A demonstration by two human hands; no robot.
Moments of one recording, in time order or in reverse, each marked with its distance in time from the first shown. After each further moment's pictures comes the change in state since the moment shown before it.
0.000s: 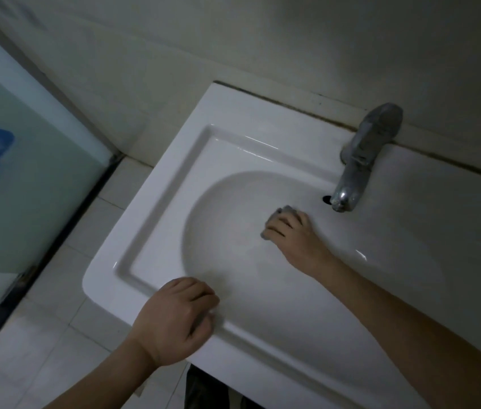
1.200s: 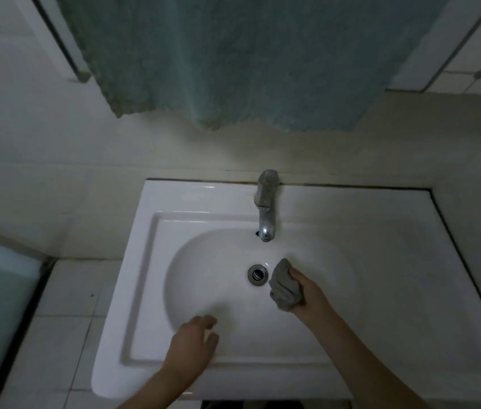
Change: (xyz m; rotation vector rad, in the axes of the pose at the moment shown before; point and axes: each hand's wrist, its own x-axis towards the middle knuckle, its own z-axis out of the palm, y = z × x) left_hand 0.045 0.017 -0.037 -0.275 -0.152 -0.187; right_hand -0.057 -0.071 -0.117 2.523 0.518 0.726
